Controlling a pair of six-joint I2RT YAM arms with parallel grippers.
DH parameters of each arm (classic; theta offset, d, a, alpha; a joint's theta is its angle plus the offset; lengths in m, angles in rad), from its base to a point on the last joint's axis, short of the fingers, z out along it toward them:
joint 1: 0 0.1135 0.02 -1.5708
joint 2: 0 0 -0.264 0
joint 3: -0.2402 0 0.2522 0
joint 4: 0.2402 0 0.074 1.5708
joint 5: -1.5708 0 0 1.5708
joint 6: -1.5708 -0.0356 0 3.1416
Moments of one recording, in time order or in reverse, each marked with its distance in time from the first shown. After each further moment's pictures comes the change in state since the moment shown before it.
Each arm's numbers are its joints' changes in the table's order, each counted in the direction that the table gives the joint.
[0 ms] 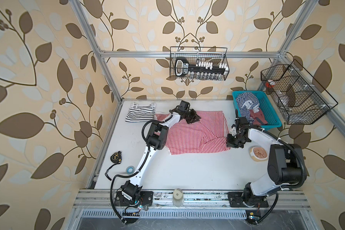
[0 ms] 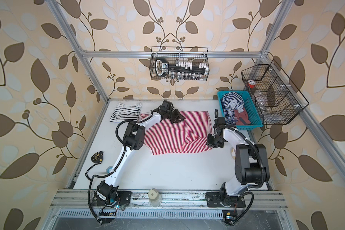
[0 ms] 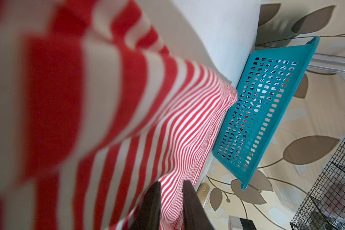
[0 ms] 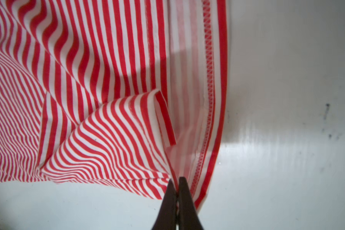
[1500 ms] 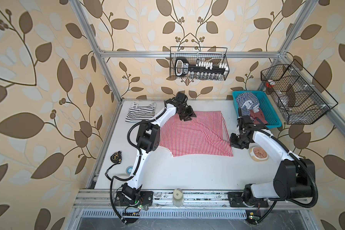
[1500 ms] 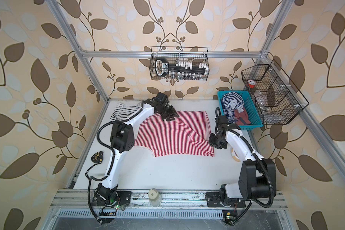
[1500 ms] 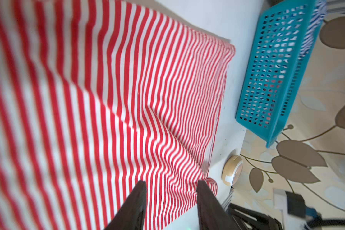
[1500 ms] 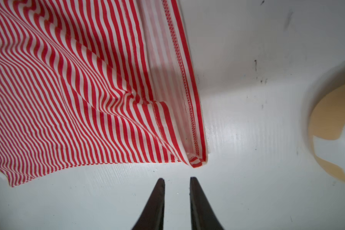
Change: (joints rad) left arm 0.000 -0.480 0.230 0.477 0.197 -0.430; right arm 0.042 -0.154 -0.025 0.160 -0.086 -0.105
